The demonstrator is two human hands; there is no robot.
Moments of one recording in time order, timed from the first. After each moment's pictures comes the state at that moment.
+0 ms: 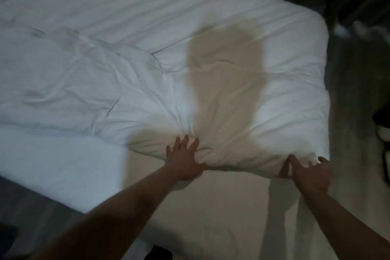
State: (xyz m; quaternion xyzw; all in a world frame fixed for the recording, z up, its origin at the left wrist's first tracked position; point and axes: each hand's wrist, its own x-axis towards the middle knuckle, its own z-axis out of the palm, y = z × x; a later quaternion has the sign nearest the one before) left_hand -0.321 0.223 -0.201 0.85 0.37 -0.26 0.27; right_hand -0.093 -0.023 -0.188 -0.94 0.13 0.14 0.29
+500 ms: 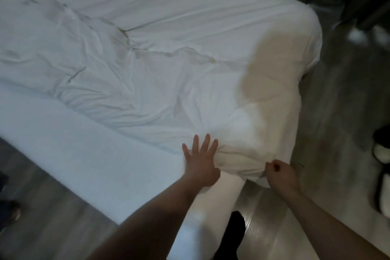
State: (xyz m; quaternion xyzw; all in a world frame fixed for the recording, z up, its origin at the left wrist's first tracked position) left_hand -0.153 0.001 -0.214 0.85 0.39 -0.24 0.25; right_hand 0.033 -0.144 -0.223 -0.92 -0.13 0.34 0.17
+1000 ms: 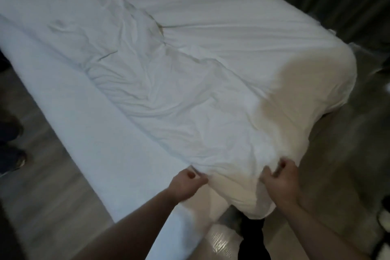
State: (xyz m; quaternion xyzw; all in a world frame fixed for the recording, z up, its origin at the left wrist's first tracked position) left_hand -0.176 -0.016 -0.201 0.49 0.65 -0.08 0.58; right_hand 0.092 -0.093 -0.211 -0.91 -0.27 0.26 0.20
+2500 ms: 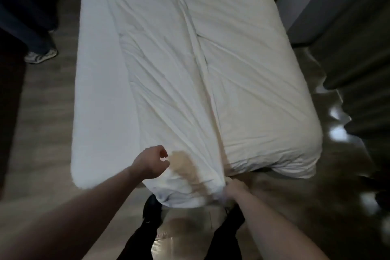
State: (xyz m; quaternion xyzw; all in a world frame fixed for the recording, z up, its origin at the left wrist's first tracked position) left_hand 0.023 -0.065 -0.065 0.47 0.78 -0.01 0.41; right_hand 0.308 -0.024 -0.113 -0.67 -0.52 0.40 -0.34
